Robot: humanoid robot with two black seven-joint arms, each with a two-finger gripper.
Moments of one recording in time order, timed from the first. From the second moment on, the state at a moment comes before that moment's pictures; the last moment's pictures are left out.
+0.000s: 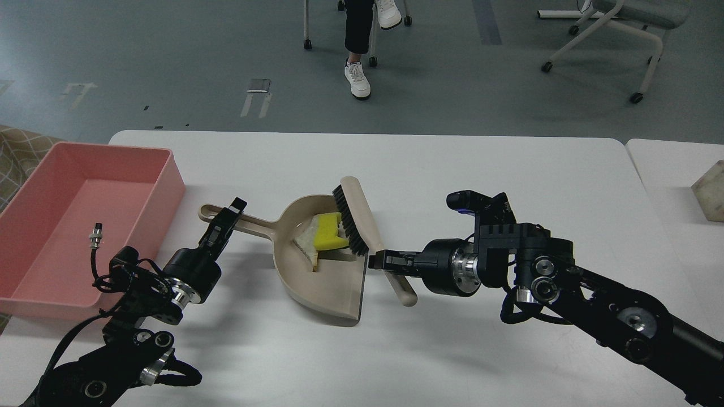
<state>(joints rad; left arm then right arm) -0.09 0.44 -0.87 -1.27 1.18 0.31 -0.35 0.59 -0.29 0.68 1.55 -1.28 0.49 -0.49</state>
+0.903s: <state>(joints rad) -0.10 0.43 -0.87 -1.27 1.11 0.30 -0.35 0.41 -0.90 0.79 1.65 -1.26 0.49 -0.49</state>
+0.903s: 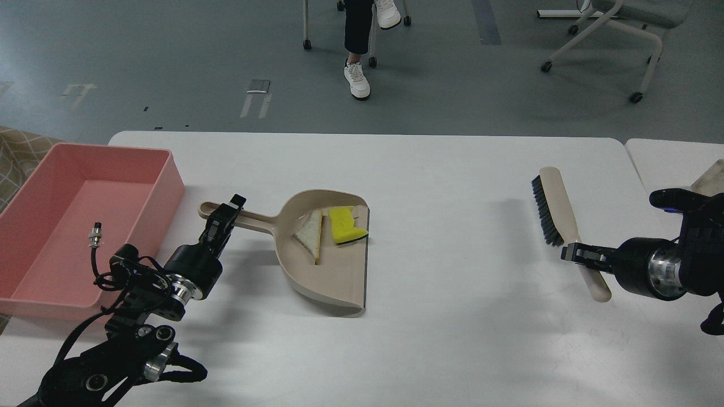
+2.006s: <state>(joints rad) -0.12 0.44 -0.87 -1.27 1.10 0.30 -0.35 0.34 -0.95 0.84 1.66 -1.24 0.49 -0.49</state>
